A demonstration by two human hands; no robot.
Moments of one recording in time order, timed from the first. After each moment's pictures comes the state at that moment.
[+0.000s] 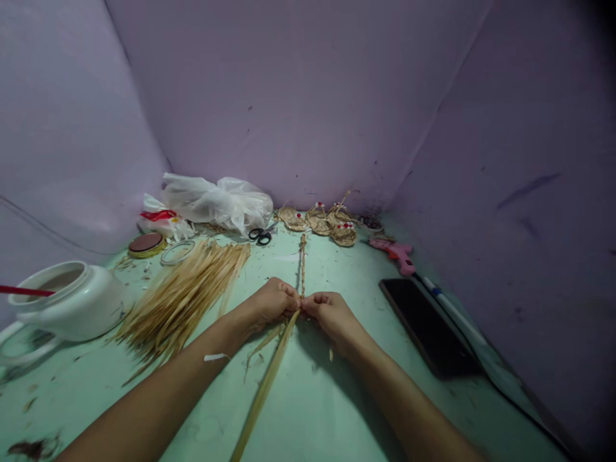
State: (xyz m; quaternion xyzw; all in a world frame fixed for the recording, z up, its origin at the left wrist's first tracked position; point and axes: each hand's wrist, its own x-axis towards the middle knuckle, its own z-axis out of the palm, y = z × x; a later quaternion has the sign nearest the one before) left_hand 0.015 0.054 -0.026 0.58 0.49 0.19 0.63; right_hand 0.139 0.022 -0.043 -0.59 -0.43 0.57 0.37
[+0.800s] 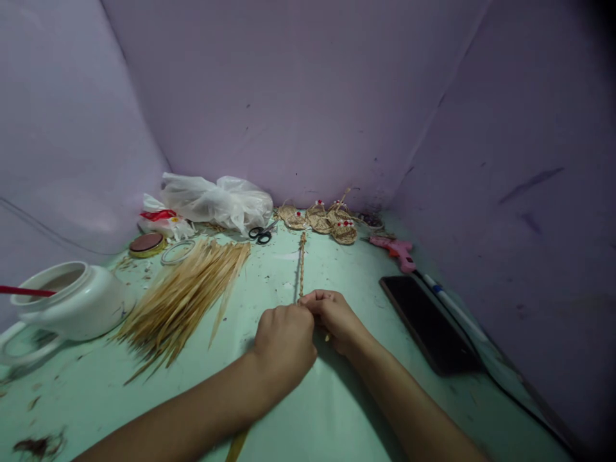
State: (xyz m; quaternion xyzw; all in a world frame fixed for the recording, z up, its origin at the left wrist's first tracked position) left_hand 0.043 -0.009 -0.007 0.78 0.61 0.05 0.17; right_hand 0.139 0.020 -0.042 -0.55 -0.35 0.63 0.43
